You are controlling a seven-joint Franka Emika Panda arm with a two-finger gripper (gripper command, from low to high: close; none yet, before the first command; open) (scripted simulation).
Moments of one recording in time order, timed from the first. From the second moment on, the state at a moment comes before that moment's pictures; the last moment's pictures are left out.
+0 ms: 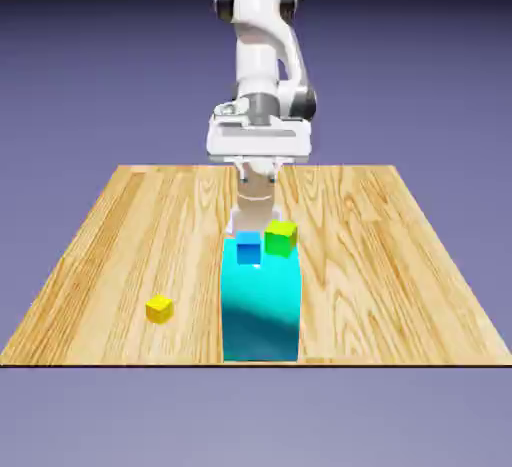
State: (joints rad) arm 0.03 -0.59 -0.04 -2.77 0.02 3.00 0.71
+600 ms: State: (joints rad) arm -0.43 0.03 0.03 -2.55 -0.34 2.74 -0.07
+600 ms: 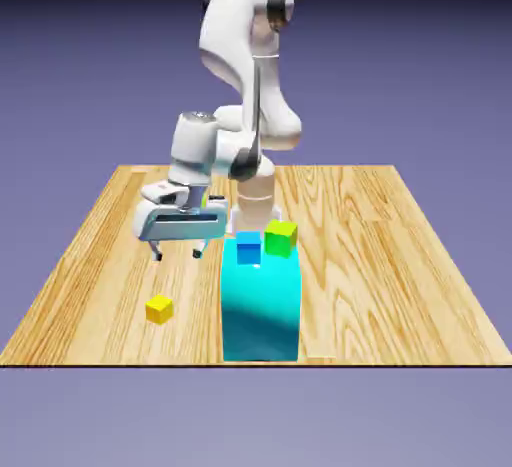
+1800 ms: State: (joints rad) arm -0.17 -0.06 0.15 -2.24 -0.30 2.10 0.25
